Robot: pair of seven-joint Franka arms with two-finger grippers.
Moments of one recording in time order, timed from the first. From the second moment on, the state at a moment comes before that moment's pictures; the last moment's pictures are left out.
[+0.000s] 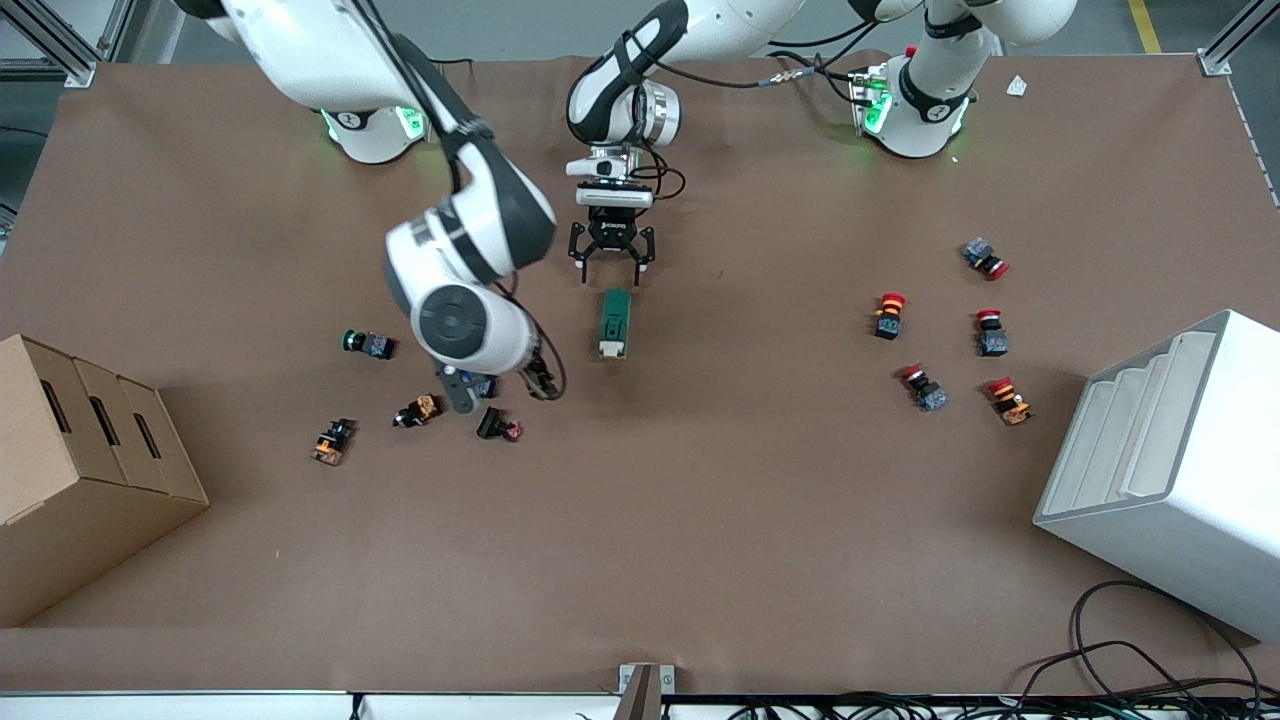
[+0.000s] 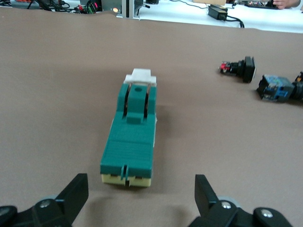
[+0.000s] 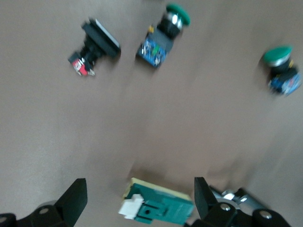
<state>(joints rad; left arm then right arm) -1.01 0.79 -0.32 -1.87 1.73 2.05 -2.62 0.57 0.62 0.00 -1.48 0.18 1.89 1.69</state>
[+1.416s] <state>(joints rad) -1.02 0.82 -0.31 -1.87 1.75 2.01 -2.57 0.69 0.80 0.01 -1.38 0.25 1.83 1.88</state>
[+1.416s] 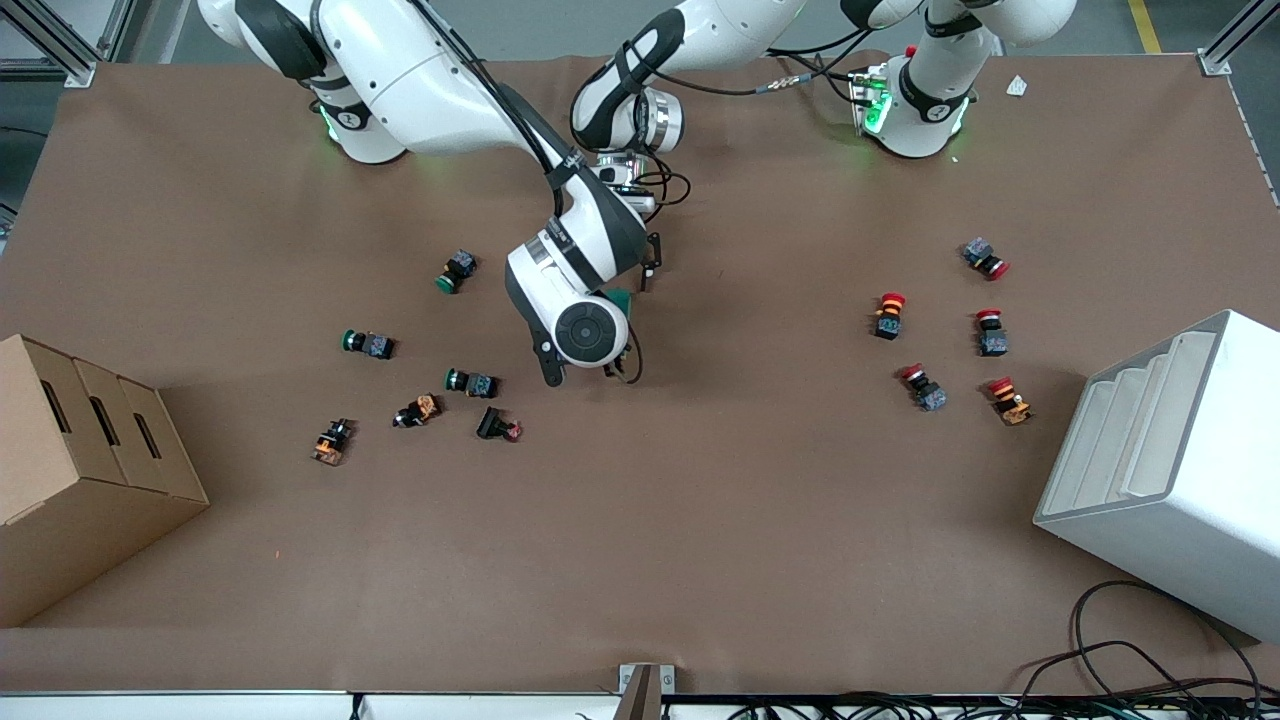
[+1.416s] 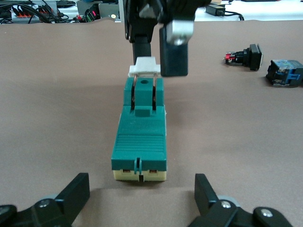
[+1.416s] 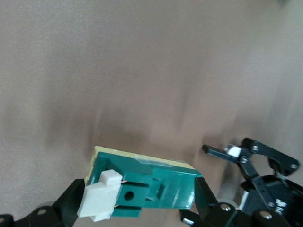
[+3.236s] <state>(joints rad) -1.03 0.82 -0.31 -1.87 1.75 2.01 -2.57 0.73 0.80 0.05 -1.35 0.28 1.60 1.88</state>
